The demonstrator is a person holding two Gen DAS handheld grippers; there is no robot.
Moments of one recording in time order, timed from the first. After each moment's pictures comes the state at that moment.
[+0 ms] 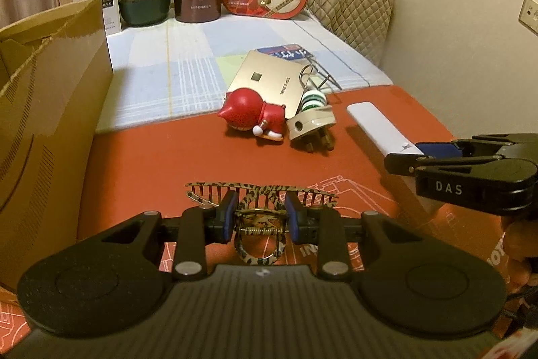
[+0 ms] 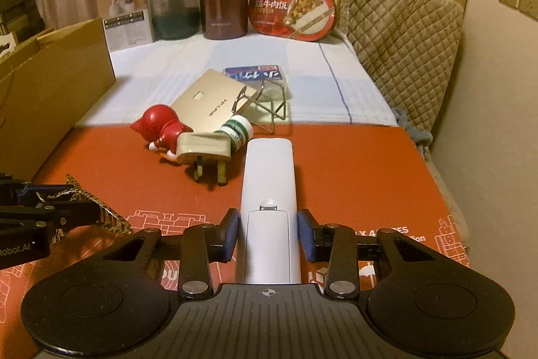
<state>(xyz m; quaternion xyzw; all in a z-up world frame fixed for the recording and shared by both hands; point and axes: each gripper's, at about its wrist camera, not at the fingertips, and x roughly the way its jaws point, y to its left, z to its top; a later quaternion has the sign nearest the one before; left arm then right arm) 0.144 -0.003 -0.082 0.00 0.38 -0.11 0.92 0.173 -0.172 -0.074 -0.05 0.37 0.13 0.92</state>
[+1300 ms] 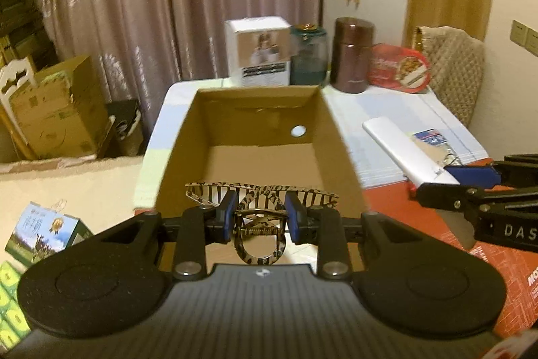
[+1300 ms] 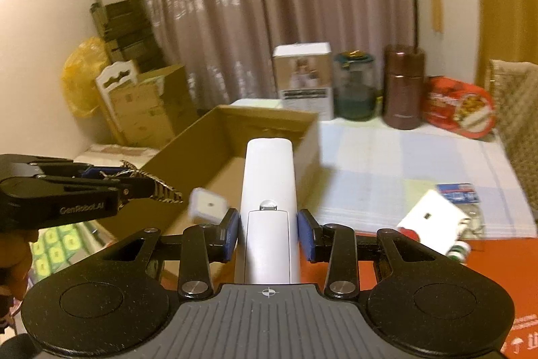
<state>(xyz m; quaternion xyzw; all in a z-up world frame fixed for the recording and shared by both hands) 0.095 0.214 0.061 0.00 0.34 0.04 0.94 0.124 0.044 0.053 -0.03 0.32 0.34 0.89</state>
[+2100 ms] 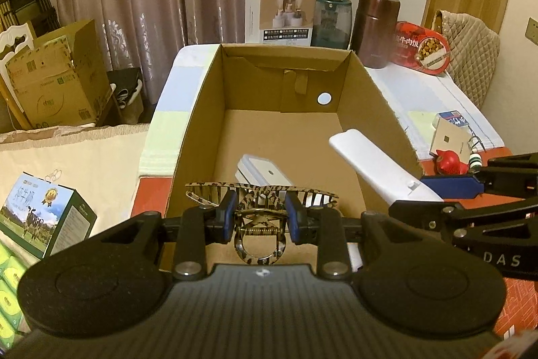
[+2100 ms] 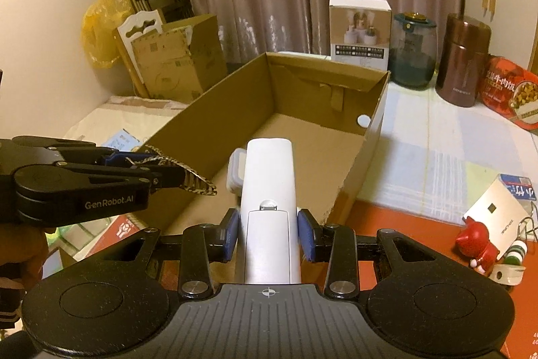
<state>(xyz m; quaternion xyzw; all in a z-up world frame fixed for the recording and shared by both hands) 0.107 0.257 0.017 -0.02 0.38 0.04 0.93 0.136 0.109 0.013 -0.07 0.37 0.37 0.85</state>
